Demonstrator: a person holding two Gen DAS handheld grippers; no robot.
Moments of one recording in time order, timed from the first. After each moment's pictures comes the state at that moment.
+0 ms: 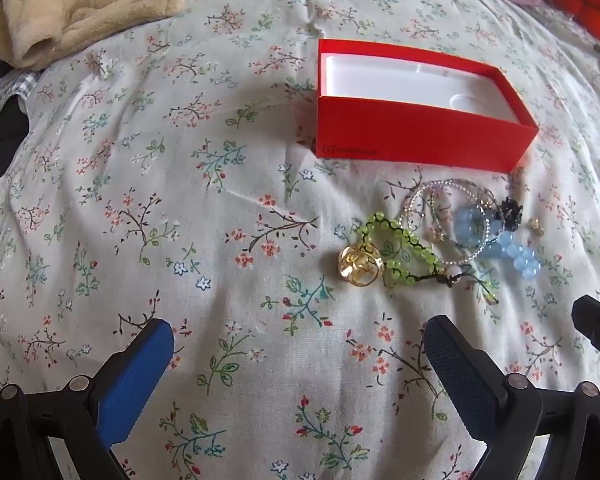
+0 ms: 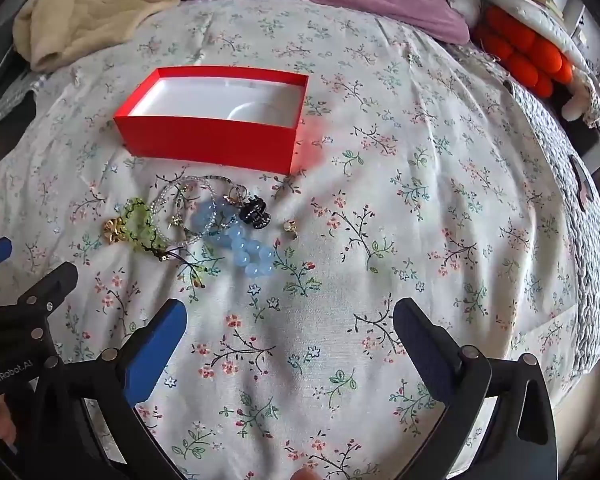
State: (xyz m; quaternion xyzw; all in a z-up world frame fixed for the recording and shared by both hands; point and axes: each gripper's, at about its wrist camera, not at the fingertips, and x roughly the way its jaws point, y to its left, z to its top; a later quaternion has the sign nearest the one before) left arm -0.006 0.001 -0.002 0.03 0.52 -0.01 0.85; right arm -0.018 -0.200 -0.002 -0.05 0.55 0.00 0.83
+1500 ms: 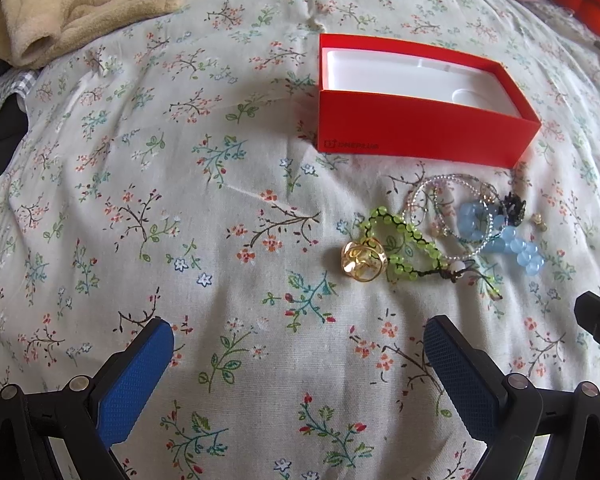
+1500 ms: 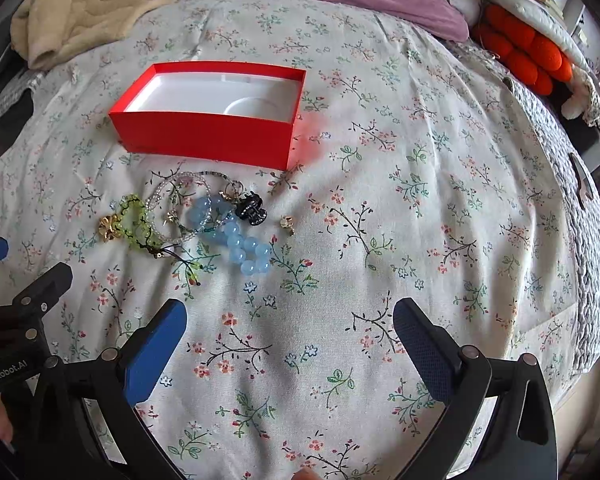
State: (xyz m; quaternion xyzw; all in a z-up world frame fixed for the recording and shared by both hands) left arm -0.008 0.002 -0.006 0.03 0.52 -0.01 0.85; right arm -0.018 -0.204 -0.003 -0.05 0.55 0.01 0.84
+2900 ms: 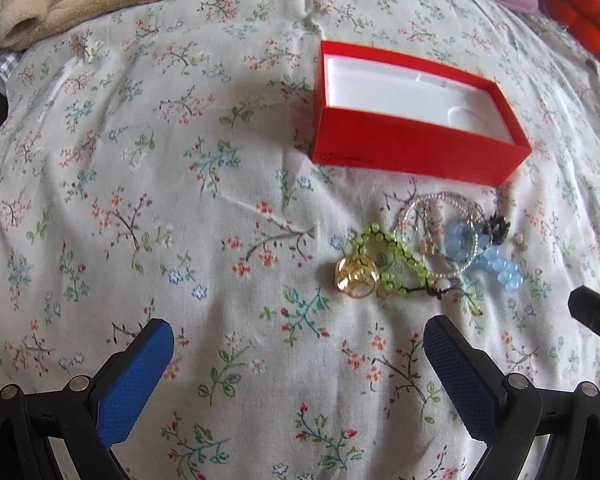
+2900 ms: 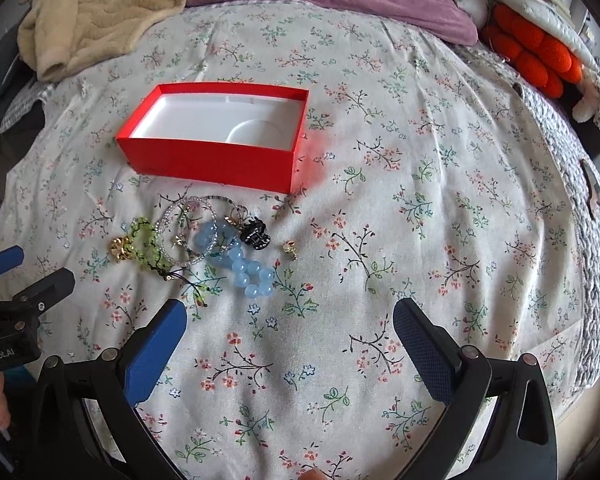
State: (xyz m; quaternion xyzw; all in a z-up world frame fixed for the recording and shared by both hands) left arm 0.012 0.016 0.007 -0.01 0.54 -0.04 0.84; right arm -0.001 -0.215 0.011 -0.01 0.55 0.05 0.83
